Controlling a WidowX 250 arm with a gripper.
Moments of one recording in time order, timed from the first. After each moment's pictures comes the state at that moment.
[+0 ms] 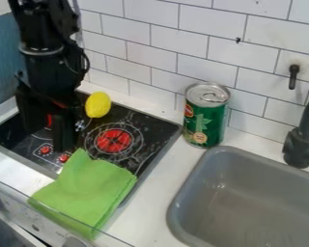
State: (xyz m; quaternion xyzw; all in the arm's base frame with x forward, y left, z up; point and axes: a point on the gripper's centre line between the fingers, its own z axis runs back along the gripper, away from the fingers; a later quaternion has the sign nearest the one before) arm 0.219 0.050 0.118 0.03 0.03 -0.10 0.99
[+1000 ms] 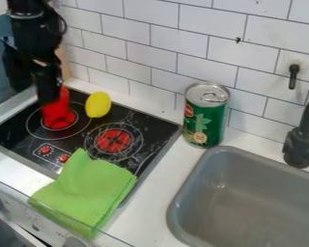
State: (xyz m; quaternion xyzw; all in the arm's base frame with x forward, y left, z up) arm 0.270 0.125 0.131 0.06 0.01 -0.06 1.00
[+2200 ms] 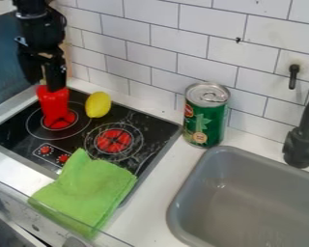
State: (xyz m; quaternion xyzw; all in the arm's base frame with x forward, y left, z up) arm 0.329 0.166 0.103 0.00 0.01 -0.07 1.00
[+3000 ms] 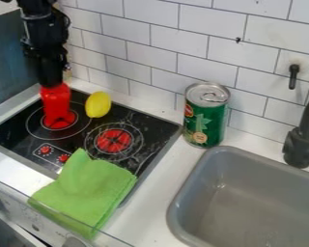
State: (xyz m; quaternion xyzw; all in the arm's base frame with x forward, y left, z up) arm 0.341 0.169 0.102 0.00 0.00 -0.07 1.00
